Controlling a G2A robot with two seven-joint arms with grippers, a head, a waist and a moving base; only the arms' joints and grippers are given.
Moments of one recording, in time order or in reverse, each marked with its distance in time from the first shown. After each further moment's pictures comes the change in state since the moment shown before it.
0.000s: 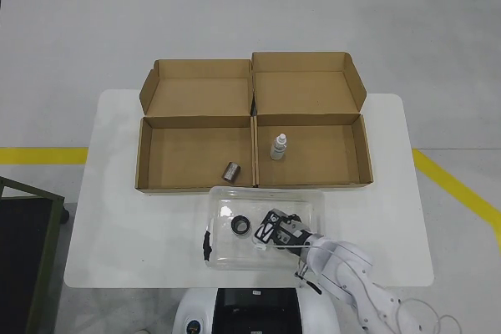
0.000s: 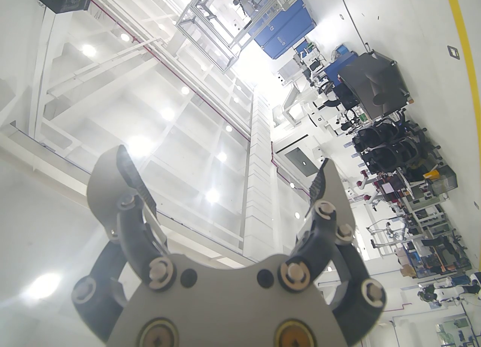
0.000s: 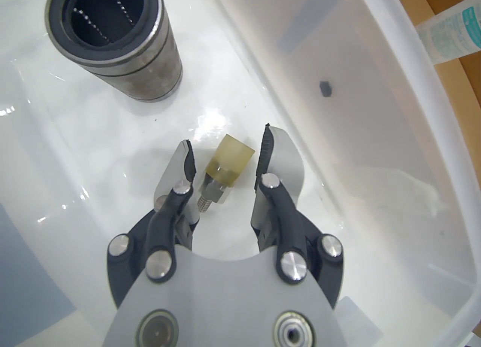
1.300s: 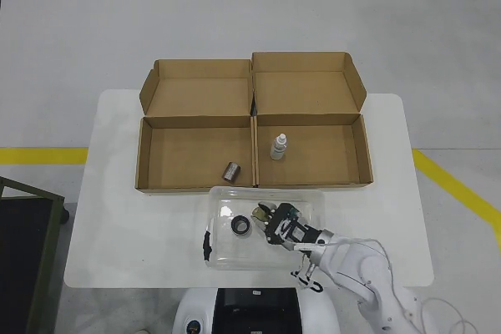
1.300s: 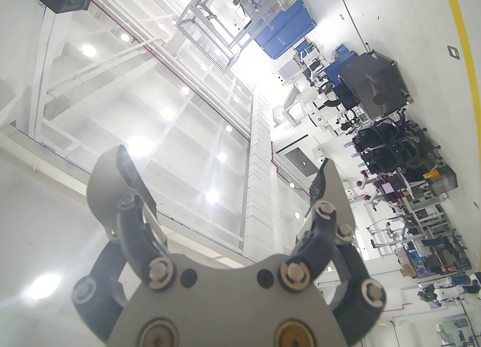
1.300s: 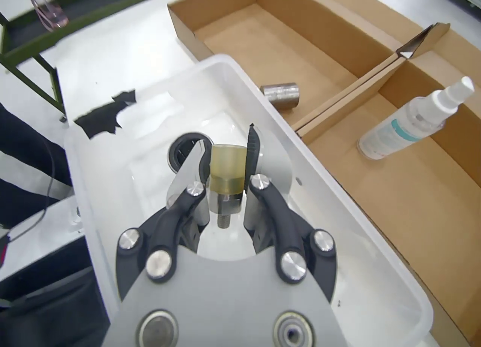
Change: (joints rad) left arm 0.000 0.000 0.000 0.000 0.000 0.000 0.000; right arm -0.045 0.008 0.122 -0.075 0.305 -0.130 -0.322
